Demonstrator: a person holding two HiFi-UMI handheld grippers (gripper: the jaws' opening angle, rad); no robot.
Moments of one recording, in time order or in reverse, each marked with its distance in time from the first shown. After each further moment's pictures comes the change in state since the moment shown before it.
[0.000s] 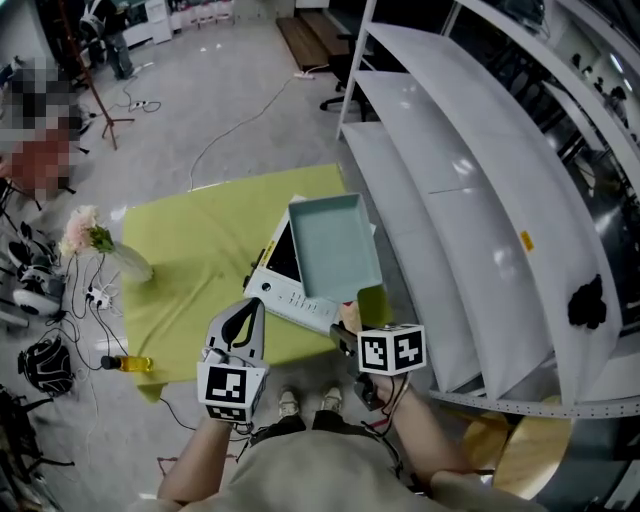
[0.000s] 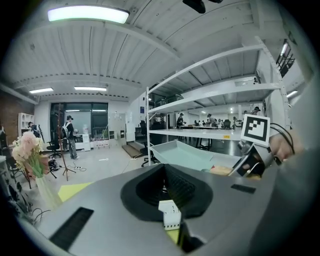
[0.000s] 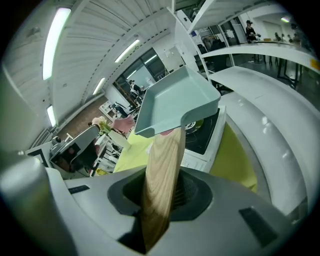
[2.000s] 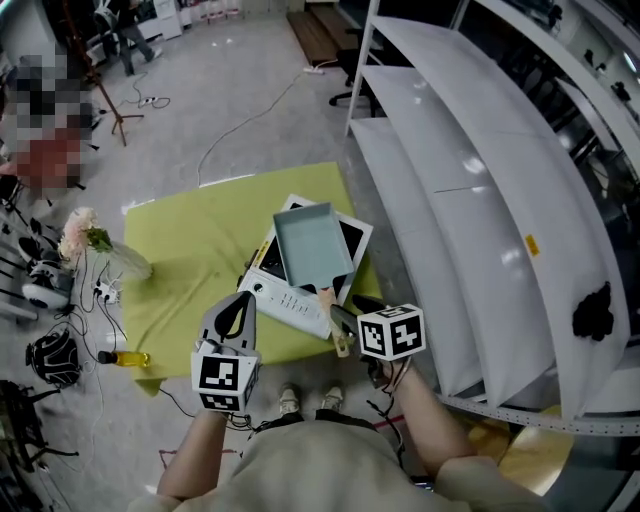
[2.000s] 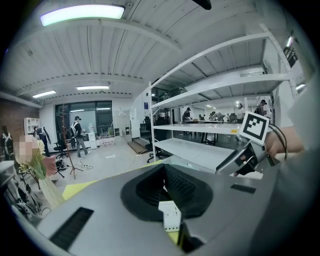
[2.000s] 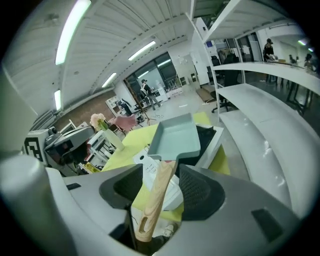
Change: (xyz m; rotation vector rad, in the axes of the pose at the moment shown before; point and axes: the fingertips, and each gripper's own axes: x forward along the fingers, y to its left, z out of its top) left arm 0.027 -0.002 -0.002 0.012 0.066 0.071; right arm 0.006 -0.052 0.044 -0.176 -0.037 -0.013
